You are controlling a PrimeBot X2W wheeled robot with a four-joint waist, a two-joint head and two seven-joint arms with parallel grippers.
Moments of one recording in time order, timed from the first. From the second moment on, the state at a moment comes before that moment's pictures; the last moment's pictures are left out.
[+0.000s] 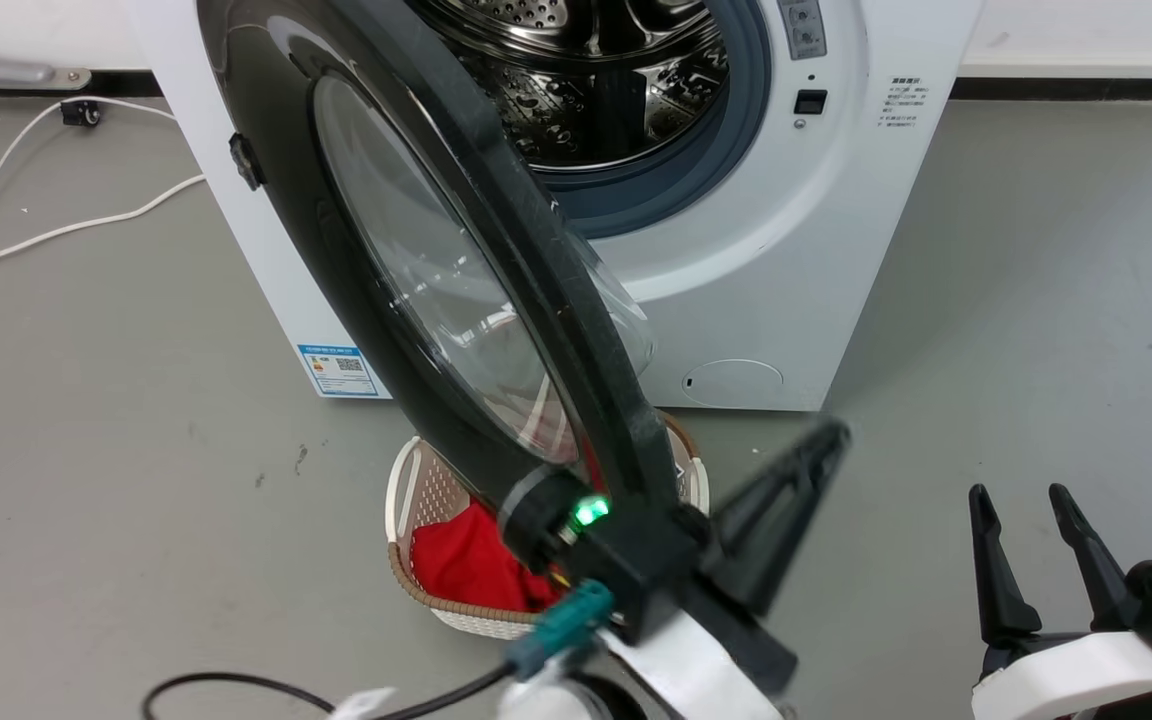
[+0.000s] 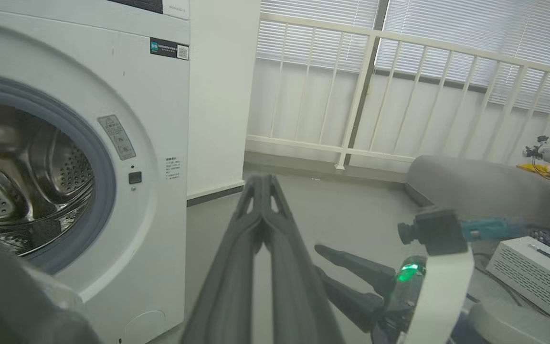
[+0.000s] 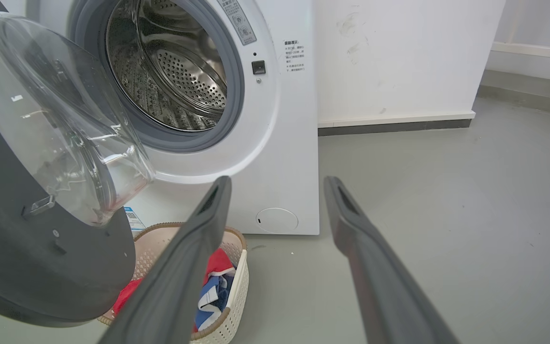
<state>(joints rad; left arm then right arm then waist) -0.30 0.05 -0.73 -0.18 -0.37 0.01 -0.02 0.08 -0.05 -0.08 -0.03 0.17 0.13 -0.08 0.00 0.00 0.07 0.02</state>
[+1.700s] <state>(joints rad) -0.14 0.17 -0.72 -0.14 -0.42 0.21 -0.05 0.05 -0.05 -0.15 0.01 0.21 0.13 -0.03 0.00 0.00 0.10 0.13</state>
